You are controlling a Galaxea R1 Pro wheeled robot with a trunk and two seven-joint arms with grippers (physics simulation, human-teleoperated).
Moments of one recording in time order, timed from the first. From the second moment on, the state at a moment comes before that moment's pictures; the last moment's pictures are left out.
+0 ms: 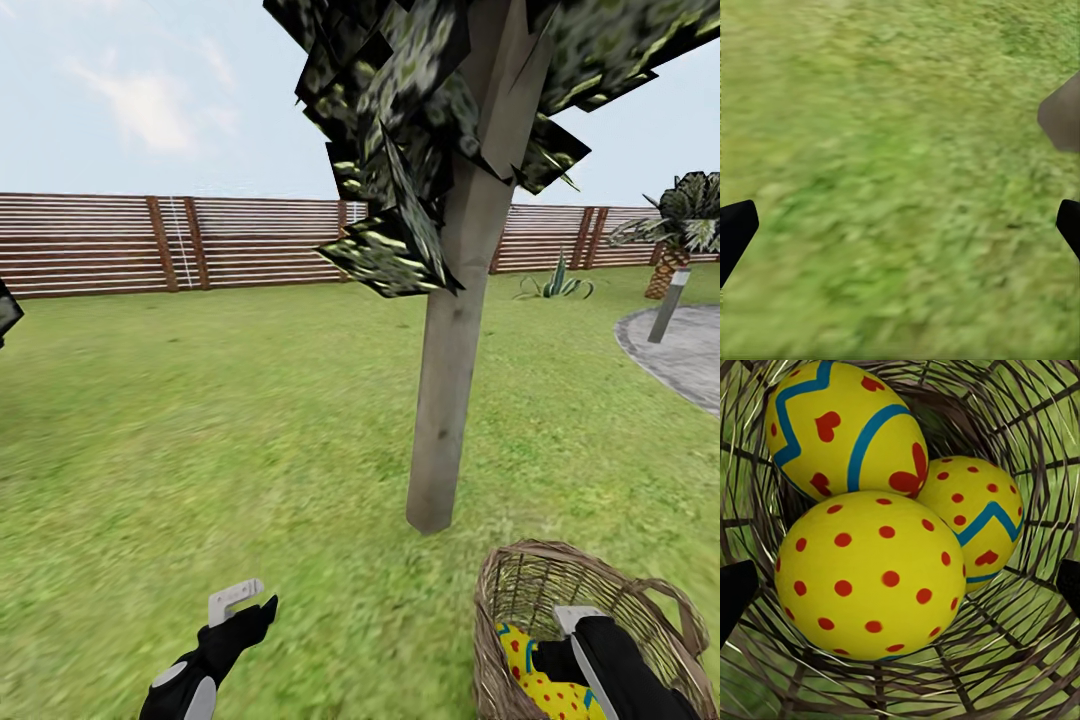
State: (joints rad) left arm -0.11 -0.06 0.01 -1.20 0.33 0.33 0.09; right arm -0.32 -0.17 -0.09 -0.94 0.06 0.86 0.06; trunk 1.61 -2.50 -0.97
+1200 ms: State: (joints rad) left arm -0.11 -0.06 0.01 -1.21 0.33 0.33 0.09; right arm -0.32 -0.17 -0.09 -0.94 0.06 0.86 0.05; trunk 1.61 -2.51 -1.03
